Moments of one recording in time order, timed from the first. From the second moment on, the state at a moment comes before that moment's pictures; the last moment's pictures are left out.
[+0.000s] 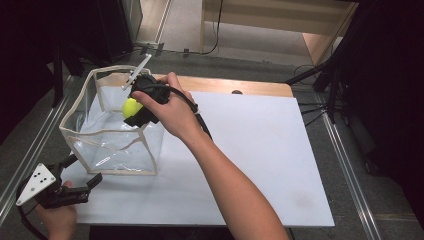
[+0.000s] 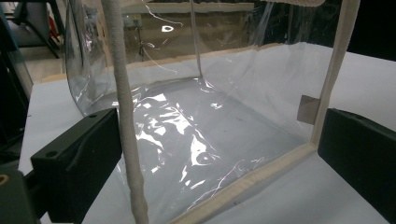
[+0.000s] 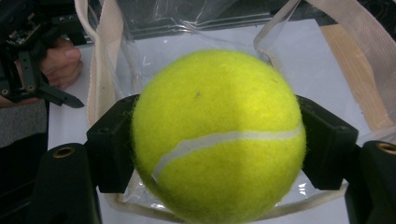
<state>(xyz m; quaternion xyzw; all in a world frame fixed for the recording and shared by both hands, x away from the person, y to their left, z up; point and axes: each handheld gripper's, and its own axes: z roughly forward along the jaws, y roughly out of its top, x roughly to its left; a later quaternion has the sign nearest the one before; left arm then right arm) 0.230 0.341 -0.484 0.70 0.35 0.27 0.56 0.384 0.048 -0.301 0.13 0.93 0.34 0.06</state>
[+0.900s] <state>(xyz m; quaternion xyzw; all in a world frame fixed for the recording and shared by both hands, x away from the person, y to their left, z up) 0.230 0.341 -0.484 0.70 0.35 0.27 0.56 0.377 0.031 -0.293 0.14 0.93 0.33 0.05</state>
